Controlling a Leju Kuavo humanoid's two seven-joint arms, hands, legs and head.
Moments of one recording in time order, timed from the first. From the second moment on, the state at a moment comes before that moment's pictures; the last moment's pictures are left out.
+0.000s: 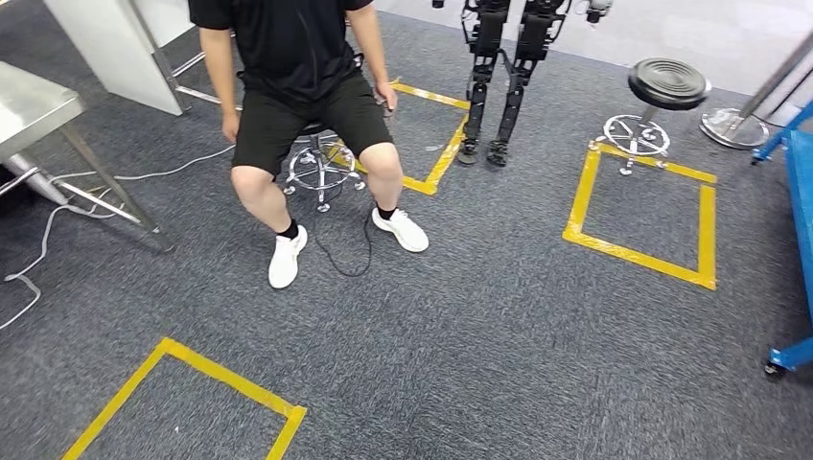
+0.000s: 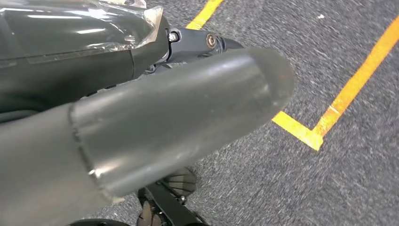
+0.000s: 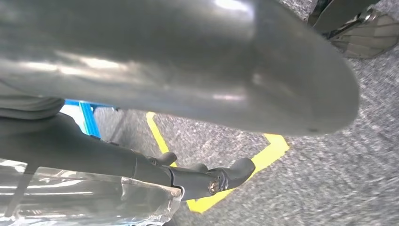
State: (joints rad) left arm -0.06 0.00 -0.44 -0.16 0.53 0.35 -0.59; right arm -0.05 0.05 0.26 -0.17 0.11 -0.27 0.15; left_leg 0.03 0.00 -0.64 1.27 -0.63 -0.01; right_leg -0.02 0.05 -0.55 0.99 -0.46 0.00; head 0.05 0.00
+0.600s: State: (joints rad) left arm -0.06 0.01 -0.43 -0.16 0.58 0.40 -0.55; right arm -0.06 0.06 0.27 -0.17 0.17 -0.26 0.16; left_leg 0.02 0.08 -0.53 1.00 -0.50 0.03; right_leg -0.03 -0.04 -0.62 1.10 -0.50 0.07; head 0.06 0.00
